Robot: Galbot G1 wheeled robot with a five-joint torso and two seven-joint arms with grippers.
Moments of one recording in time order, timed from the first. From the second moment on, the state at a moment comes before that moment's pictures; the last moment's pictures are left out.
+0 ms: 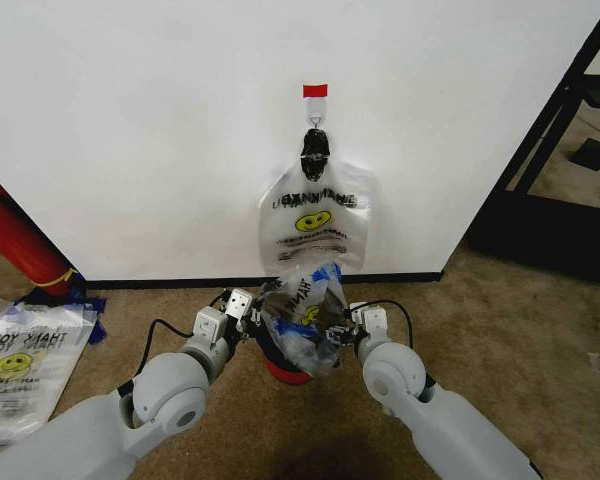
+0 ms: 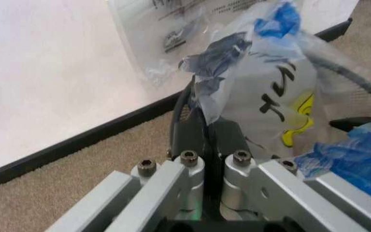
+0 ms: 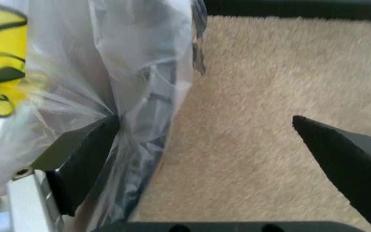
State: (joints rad) left arm 0.92 -0.68 0.16 -2.17 -0.83 0.46 -0.52; right arm -0.93 1.13 -0.10 1.89 0.93 -0.73 0.81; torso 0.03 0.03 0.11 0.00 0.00
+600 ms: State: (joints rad) left arm 0.93 -0.68 0.15 -2.19 -0.81 0.45 -0.52; right arm -0.85 1.17 -0.09 1.83 1.21 -0.73 0.95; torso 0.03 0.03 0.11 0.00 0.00
